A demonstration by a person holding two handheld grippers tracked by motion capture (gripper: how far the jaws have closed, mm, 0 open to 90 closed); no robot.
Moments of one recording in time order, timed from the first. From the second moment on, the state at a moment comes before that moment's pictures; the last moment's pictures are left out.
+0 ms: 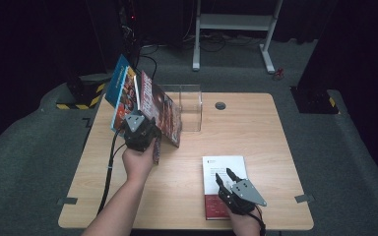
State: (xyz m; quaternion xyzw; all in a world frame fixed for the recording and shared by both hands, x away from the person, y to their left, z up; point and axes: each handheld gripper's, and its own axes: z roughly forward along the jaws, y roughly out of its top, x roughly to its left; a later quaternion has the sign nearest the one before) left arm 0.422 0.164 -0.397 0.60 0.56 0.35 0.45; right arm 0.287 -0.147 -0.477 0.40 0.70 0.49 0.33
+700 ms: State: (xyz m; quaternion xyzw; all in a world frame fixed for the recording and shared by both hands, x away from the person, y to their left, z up) left arm 0.425 0.154 -0.409 0.62 0.54 0.39 0.41; right arm 0.287 -0.147 -0.477 0.40 0.70 0.49 0.33
